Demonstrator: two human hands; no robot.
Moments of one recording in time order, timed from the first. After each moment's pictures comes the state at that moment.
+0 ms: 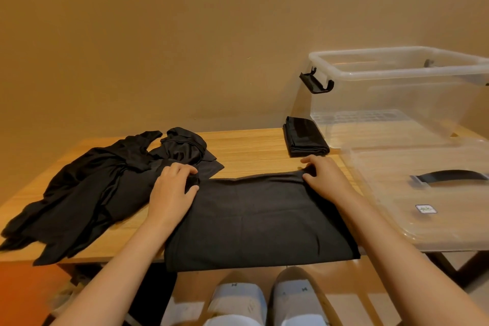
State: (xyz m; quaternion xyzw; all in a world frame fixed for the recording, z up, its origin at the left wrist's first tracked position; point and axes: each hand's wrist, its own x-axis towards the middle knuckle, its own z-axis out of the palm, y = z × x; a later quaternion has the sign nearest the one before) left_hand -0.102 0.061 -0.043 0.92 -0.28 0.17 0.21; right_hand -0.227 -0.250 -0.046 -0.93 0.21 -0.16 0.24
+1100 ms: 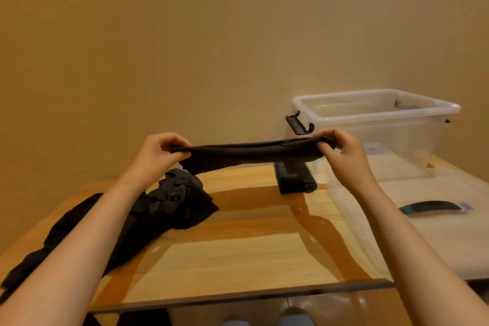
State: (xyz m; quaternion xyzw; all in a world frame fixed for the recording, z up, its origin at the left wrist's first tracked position) left_hand -0.096 0.045 0.128 0.82 -0.34 0.08 0.46; right_hand -0.272 -0.255 0.084 -0.80 0.10 -0.42 0.42
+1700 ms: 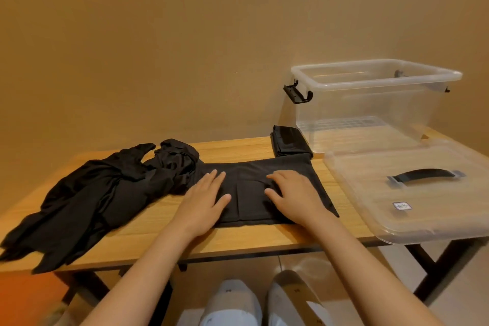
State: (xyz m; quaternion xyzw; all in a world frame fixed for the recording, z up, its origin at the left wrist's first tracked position) left_hand -0.156 0.020 -0.025 0.92 -0.37 -0.01 0.16; right_hand -0.263 -0.184 -0.029 -0.97 0.13 -0.13 0.15
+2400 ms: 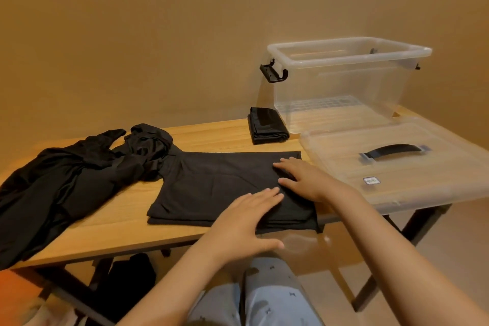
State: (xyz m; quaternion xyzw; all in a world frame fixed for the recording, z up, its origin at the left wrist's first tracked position) left_hand -0.255 -0.039 -0.046 0.79 -0.59 -0.06 0.17; right_hand -0.305 -0.246 -0.029 -0.98 0.14 0.03 0.16
